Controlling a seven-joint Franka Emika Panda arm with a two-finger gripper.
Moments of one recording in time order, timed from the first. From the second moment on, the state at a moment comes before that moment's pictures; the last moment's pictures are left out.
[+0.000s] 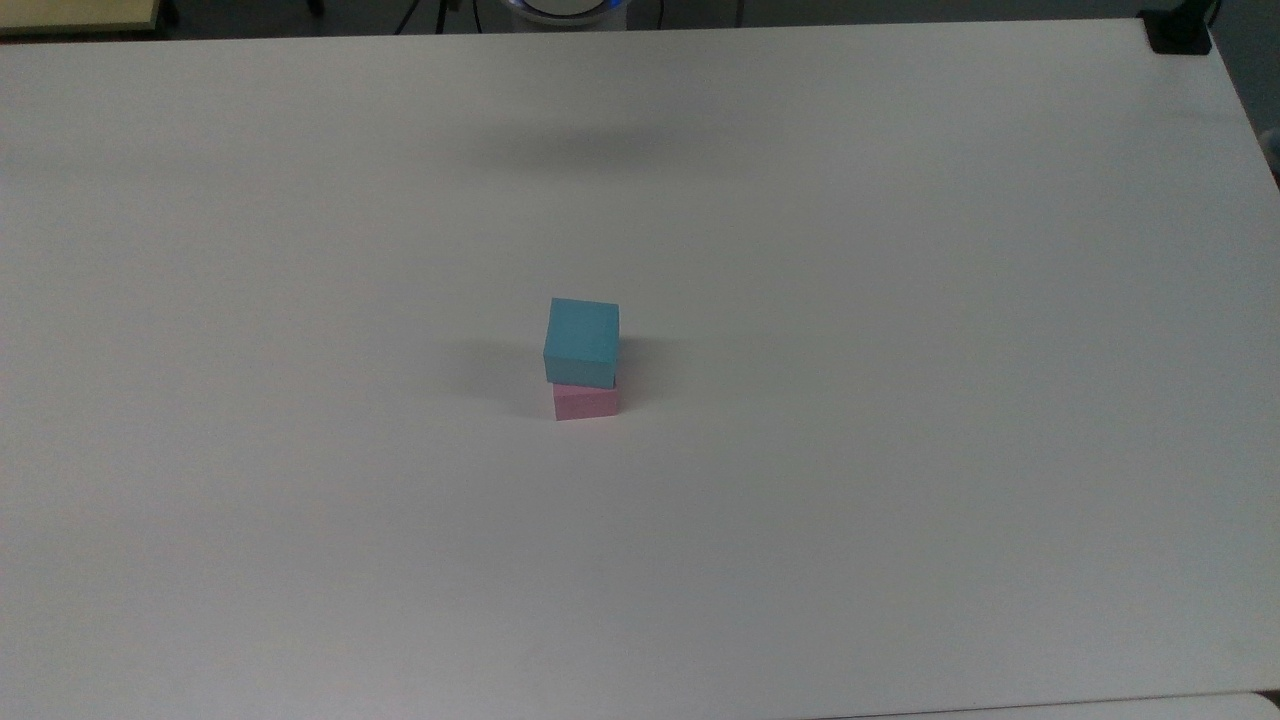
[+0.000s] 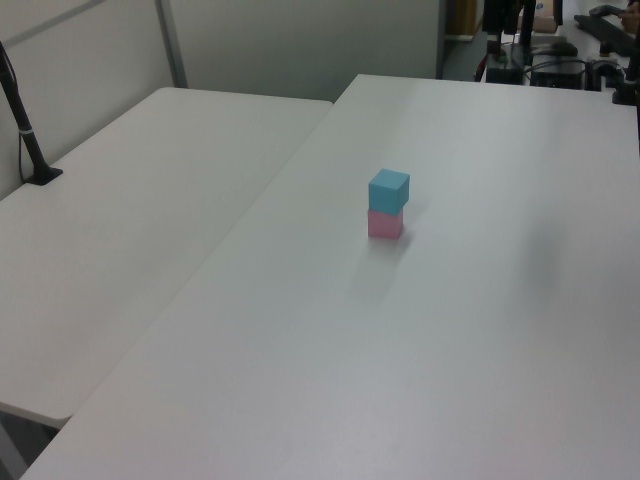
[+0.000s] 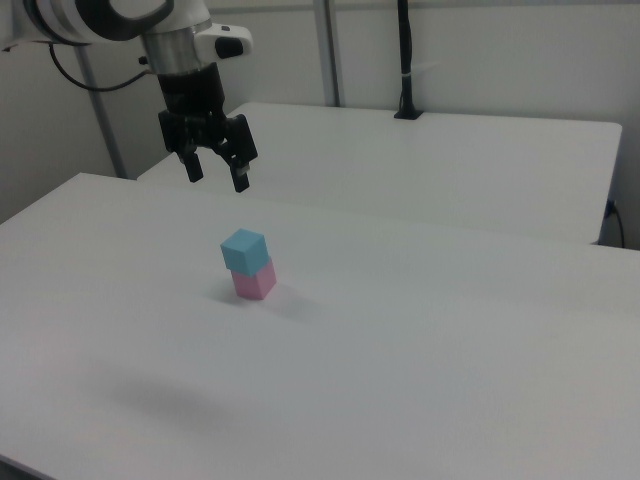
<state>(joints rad) -0.09 -0.03 -0.01 -1.57 -0.07 1.54 0.00</state>
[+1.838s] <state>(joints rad) -0.09 0.12 0.04 -1.63 -0.02 1.72 -0.21</state>
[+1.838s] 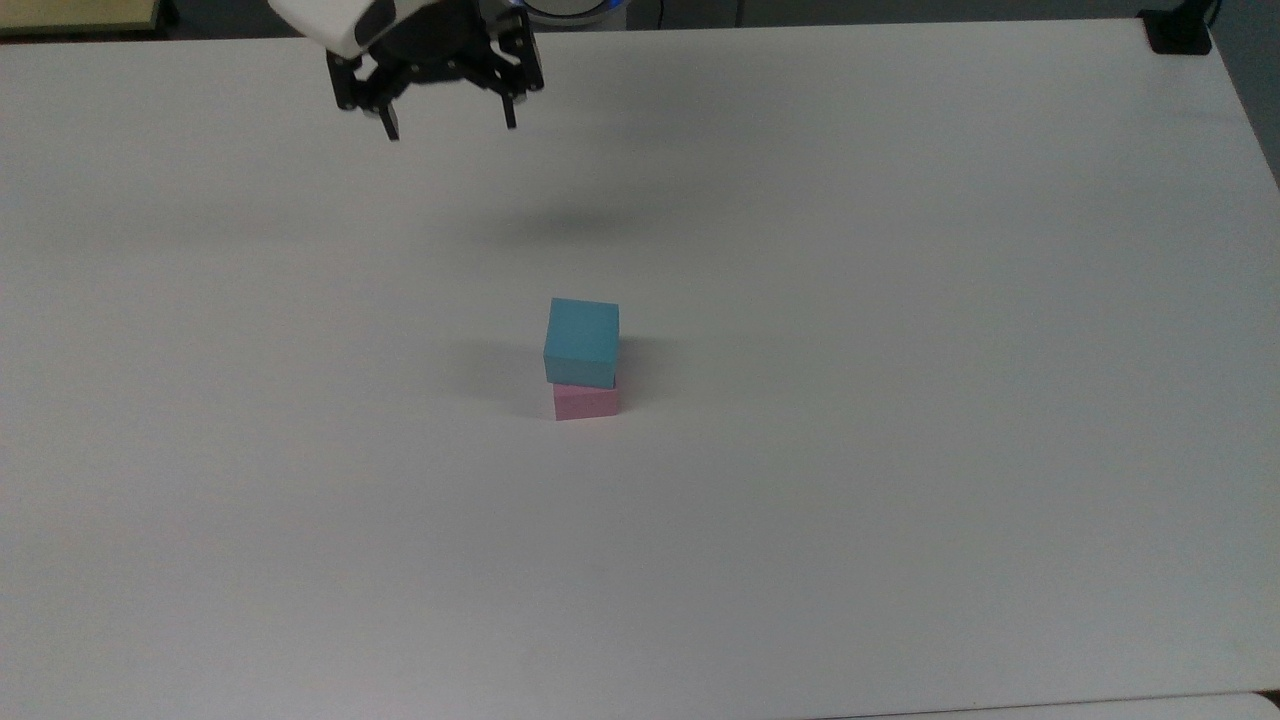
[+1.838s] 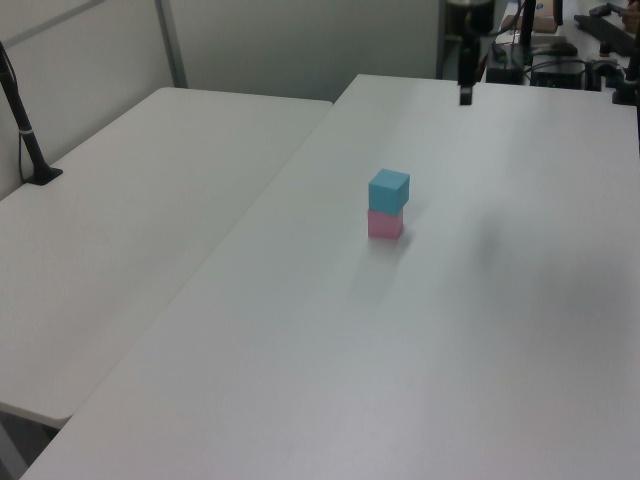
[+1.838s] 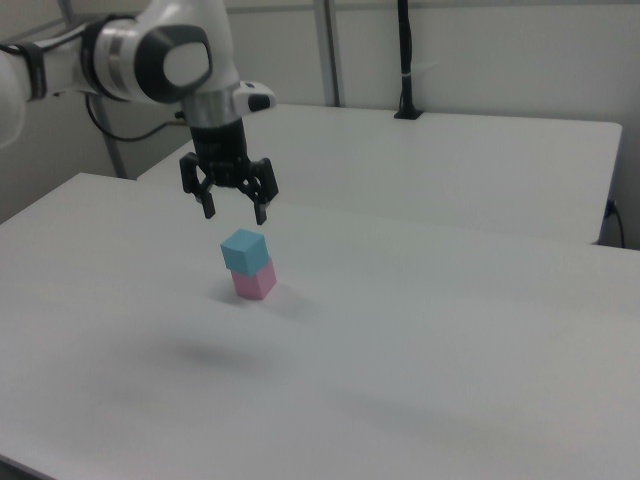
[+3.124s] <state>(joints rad) 0.05 0.41 0.05 -1.58 0.01 2.03 0.23</state>
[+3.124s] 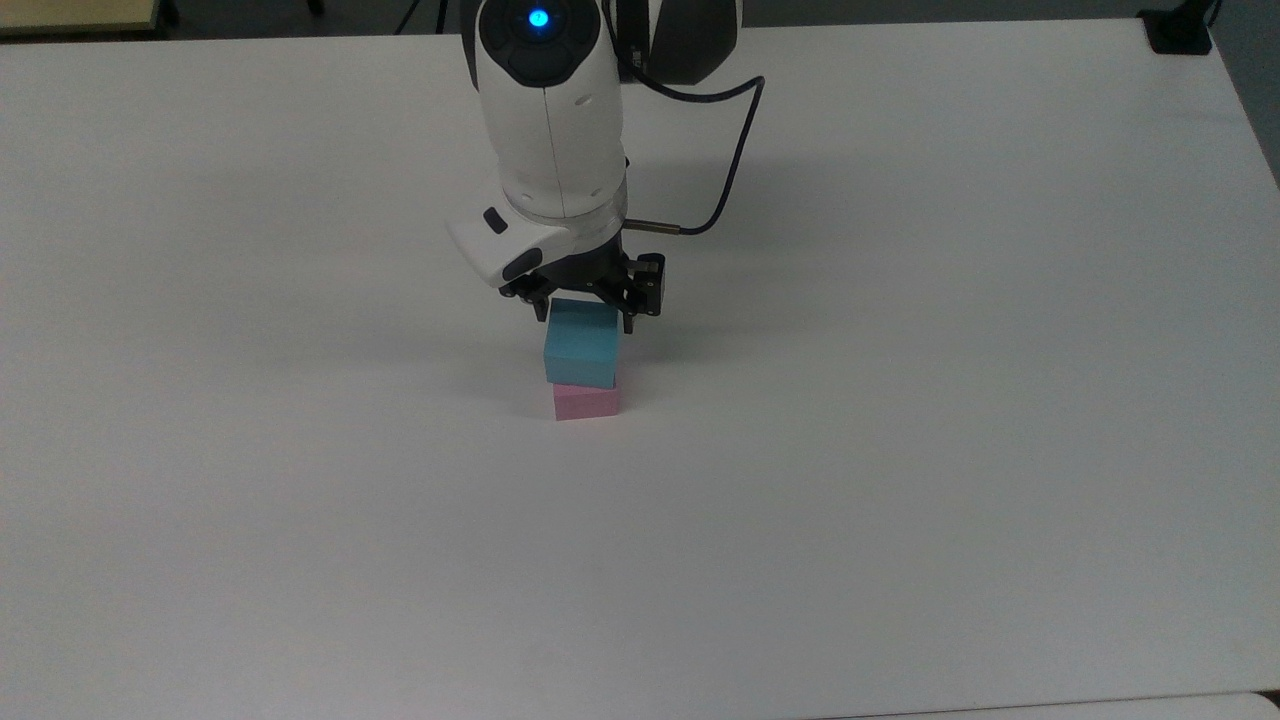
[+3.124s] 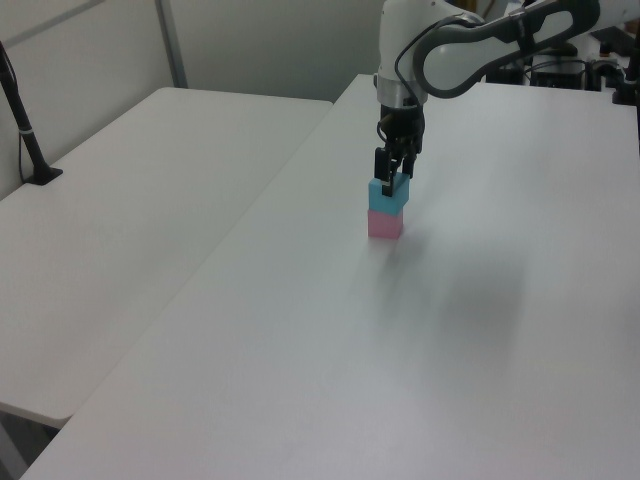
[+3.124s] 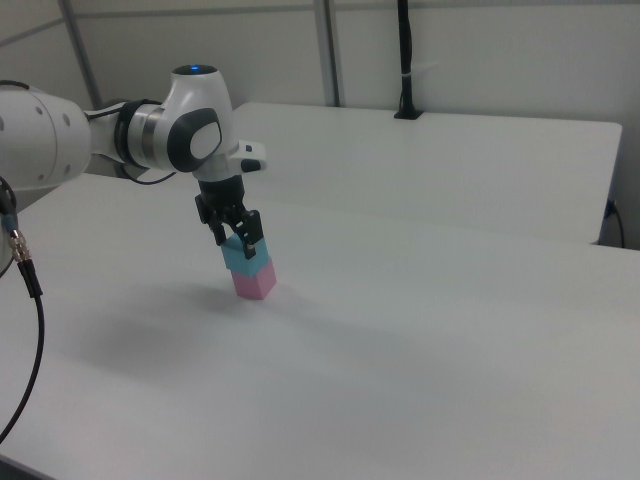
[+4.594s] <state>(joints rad) -0.11 0.11 0.05 -1.95 -0.07 1.95 -0.23</state>
